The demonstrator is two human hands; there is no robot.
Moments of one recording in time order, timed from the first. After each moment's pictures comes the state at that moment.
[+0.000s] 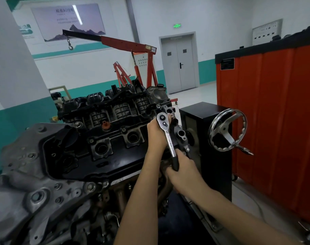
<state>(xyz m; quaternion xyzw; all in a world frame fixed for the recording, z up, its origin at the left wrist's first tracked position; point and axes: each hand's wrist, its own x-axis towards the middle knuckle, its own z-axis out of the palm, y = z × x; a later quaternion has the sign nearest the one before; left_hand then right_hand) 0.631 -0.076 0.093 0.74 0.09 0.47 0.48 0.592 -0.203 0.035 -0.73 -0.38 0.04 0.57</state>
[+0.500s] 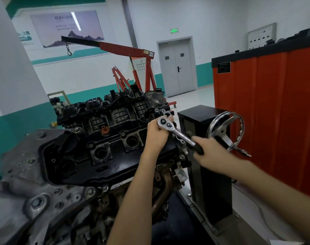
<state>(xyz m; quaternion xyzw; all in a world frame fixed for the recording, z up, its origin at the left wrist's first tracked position) 0.621 -0.082 0.109 0.79 0.03 0.39 0.48 0.662 -0.252 0.075 -0.84 -0.42 -0.04 0.34</state>
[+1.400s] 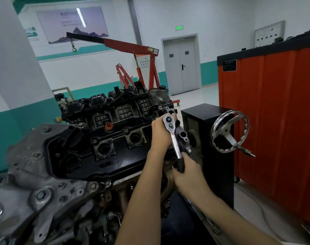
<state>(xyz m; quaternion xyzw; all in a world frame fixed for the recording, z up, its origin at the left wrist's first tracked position) 0.630 -0.084 0.105 0.79 0.05 0.46 0.41 0.590 -0.205 0.032 -0.73 -0.32 0.04 0.59</state>
